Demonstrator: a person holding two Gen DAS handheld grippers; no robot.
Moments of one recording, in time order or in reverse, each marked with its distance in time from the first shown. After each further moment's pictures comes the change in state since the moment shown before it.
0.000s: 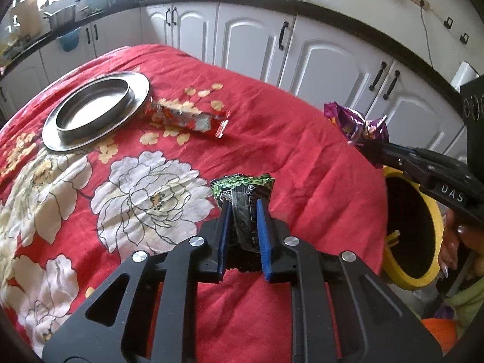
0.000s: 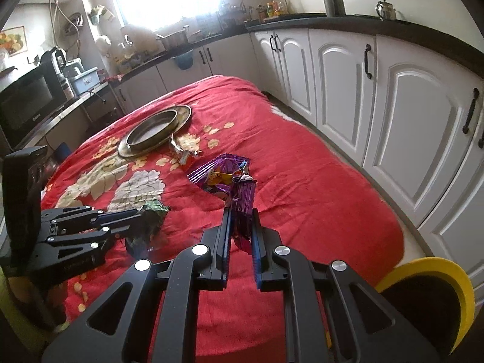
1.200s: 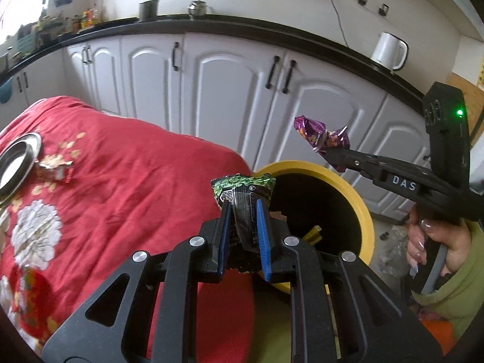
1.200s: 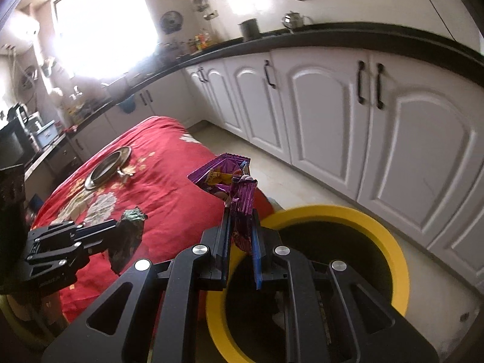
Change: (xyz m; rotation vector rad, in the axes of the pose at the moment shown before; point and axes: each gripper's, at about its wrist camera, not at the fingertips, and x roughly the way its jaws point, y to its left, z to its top) left arm -0.019 -0.160 -0.006 0.221 -0.065 -0.268; right arm -0.137 -0.091 -0.069 0.233 -0.134 -0.208
